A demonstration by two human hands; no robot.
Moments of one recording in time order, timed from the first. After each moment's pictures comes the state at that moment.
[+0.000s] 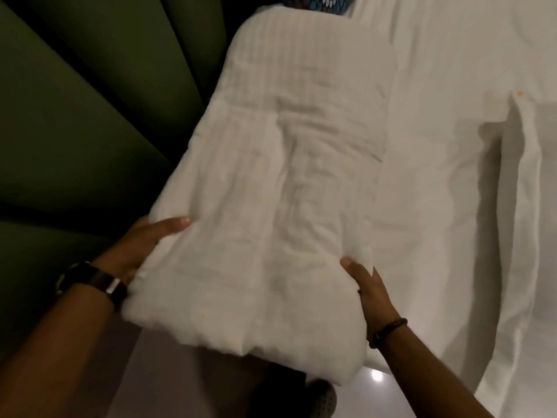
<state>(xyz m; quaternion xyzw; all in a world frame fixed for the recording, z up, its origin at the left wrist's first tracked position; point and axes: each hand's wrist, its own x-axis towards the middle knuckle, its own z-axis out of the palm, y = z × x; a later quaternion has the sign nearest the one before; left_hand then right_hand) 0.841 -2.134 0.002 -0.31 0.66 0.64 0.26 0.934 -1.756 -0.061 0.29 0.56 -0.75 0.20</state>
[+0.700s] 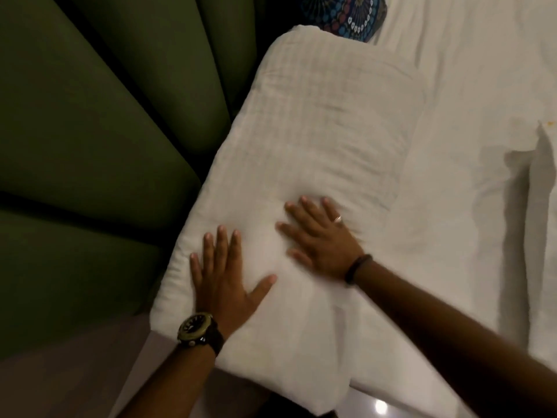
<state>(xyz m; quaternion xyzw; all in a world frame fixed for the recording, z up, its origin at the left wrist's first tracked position) 0.910 -2.035 -0.047 -0.08 0.98 0.13 0.09 0.807 -1.817 -0.058 -0.35 0.93 -0.11 -0.02</state>
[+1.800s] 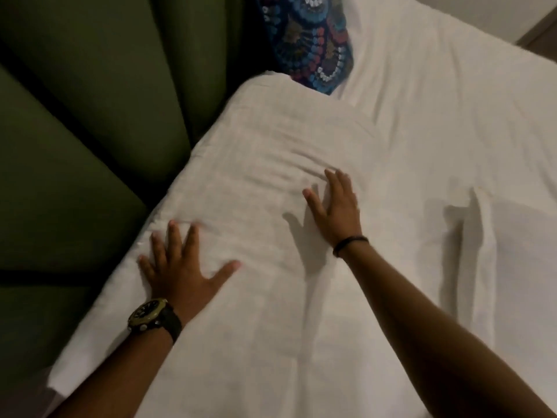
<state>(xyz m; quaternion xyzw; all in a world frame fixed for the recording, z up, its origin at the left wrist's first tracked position) 0.806 -2.017 -0.054 -0.18 0.96 0.17 0.12 0.677 -1.755 -0.028 0.01 0.96 -0.28 0.03</state>
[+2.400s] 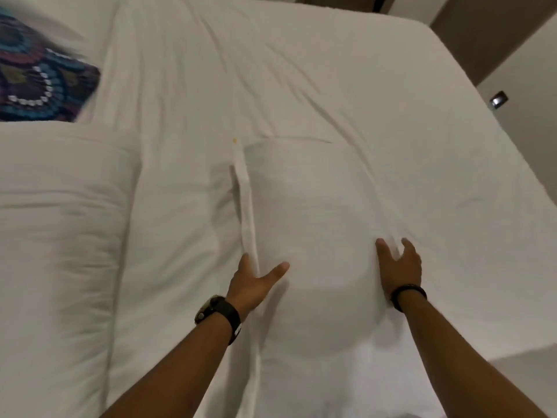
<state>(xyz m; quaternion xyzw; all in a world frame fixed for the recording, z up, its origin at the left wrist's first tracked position) 0.884 -1.518 0.007 -0.06 0.75 0.49 0.45 0.994 -1.236 0.020 0.56 0.74 -0.37 -0.06</state>
